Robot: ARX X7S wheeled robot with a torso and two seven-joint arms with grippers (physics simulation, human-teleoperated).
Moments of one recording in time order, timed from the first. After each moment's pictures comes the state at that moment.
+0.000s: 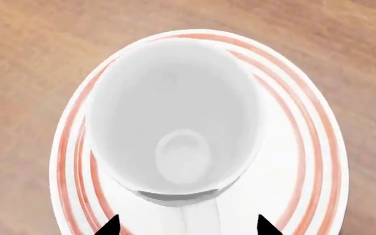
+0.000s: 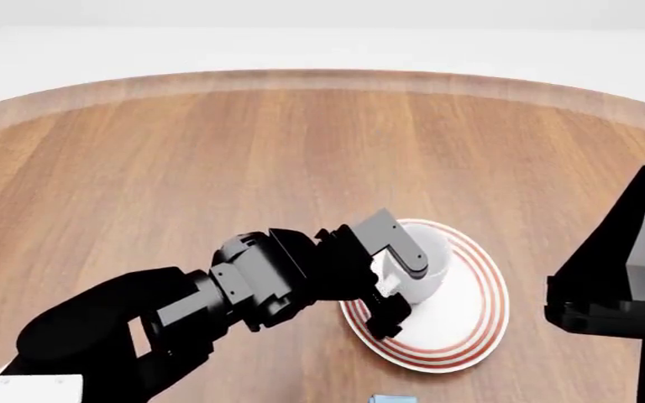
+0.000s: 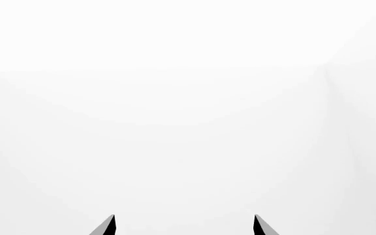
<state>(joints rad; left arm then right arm) -1.29 -0.02 1.57 -0.72 -1.09 -0.49 0.19 -0.08 0.44 0.08 -0.72 0.33 -0.26 0.32</state>
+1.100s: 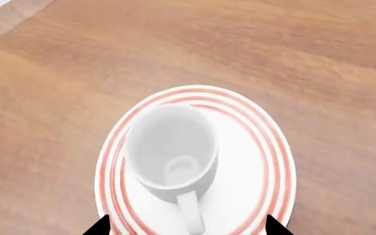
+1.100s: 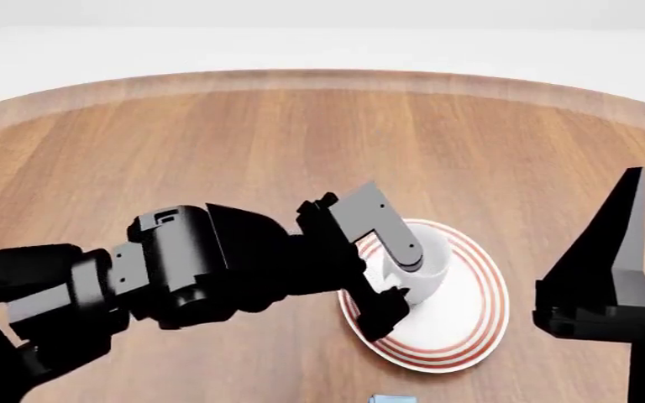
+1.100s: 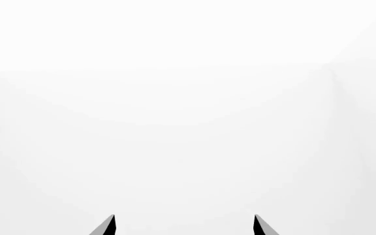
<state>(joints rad) -1.42 -0.34 1.47 -0.07 -1.24 -0.63 -0.07 -0.08 0.45 0.05 -0.73 0.31 -0.25 0.33</state>
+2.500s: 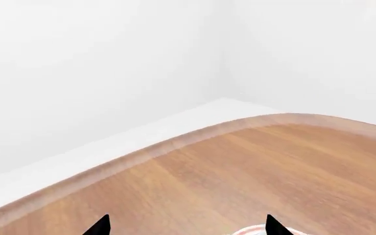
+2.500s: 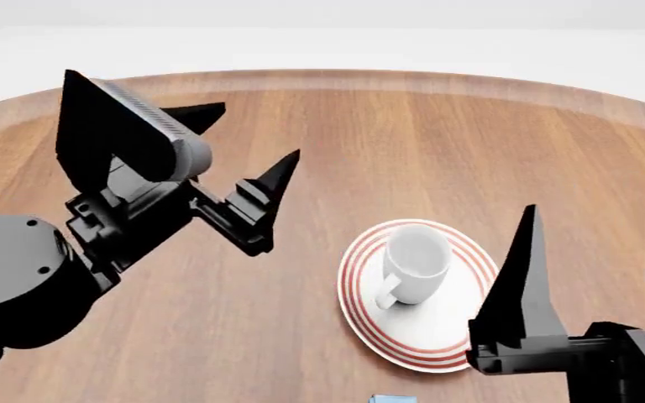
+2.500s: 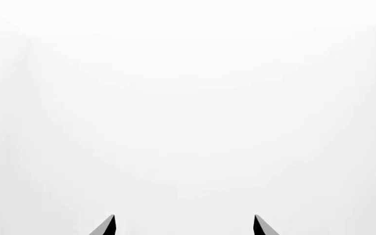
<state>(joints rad) -1.31 -0.99 1.13 0.48 -1.33 -0.24 -0.32 -0.14 0.47 -0.07 -0.83 0.26 -0.12 0.34</state>
